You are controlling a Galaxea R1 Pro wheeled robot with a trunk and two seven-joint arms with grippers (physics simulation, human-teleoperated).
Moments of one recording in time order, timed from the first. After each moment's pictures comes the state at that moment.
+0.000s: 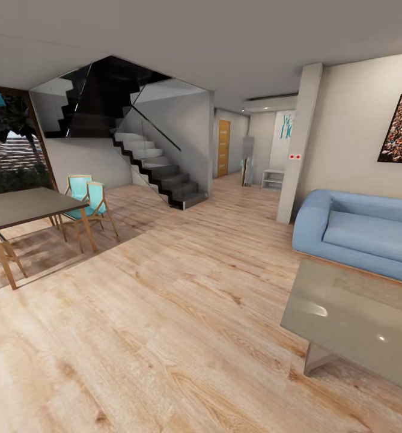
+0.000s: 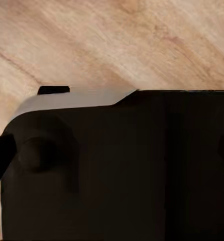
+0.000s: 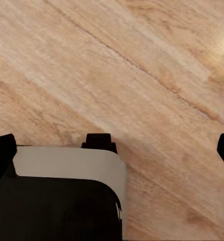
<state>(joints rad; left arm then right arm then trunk) 0.05 -0.09 0.00 -0.22 0.00 -0.13 0.01 -0.07 -0.05 0.00 -0.21 0.00 -0.09 0.00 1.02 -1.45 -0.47</state>
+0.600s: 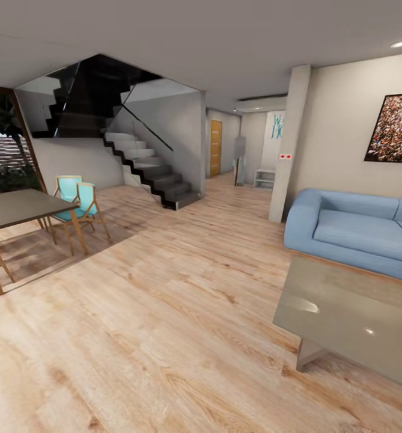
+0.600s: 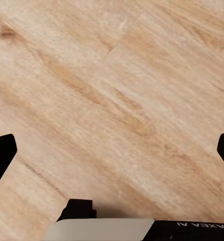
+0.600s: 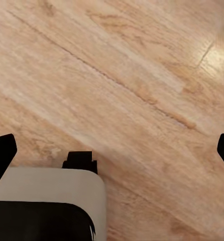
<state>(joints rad) 0.05 -0.09 0.00 -0.54 0.00 -0.14 0.10 -0.07 -0.09 0.00 -0.26 0.01 -0.09 0.00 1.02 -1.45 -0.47</state>
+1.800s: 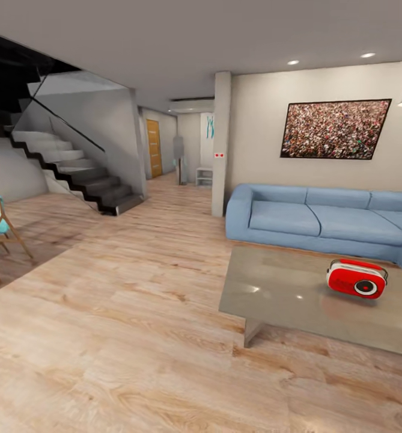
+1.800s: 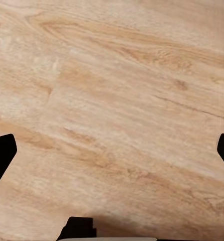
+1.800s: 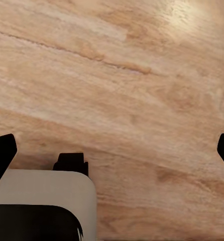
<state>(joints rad) 0.05 -0.09 0.00 -0.53 -0.01 -0.22 0.10 -0.07 -0.11 0.00 -0.26 0.01 -0.09 0.00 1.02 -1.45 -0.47</state>
